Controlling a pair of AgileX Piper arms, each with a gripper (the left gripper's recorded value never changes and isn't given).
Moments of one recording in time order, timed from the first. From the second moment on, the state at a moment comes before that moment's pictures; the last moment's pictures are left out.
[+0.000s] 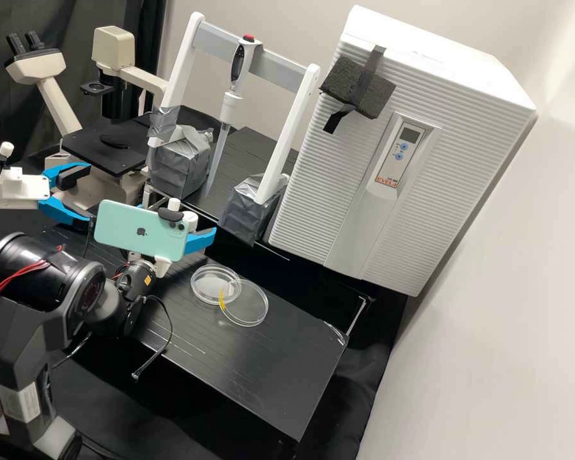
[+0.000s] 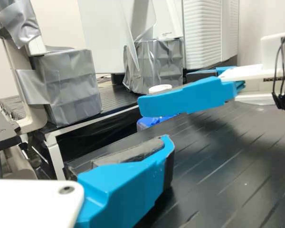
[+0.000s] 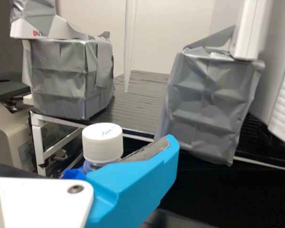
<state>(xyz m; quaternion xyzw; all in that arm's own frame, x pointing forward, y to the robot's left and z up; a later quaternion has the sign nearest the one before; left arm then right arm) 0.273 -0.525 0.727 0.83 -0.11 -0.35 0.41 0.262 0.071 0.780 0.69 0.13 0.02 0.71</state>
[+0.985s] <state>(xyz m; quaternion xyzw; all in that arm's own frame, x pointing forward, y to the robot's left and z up) 0.270 -0.523 0.726 0.83 -0.11 -0.35 0.41 0.284 0.078 0.781 0.66 0.12 0.04 0.74</state>
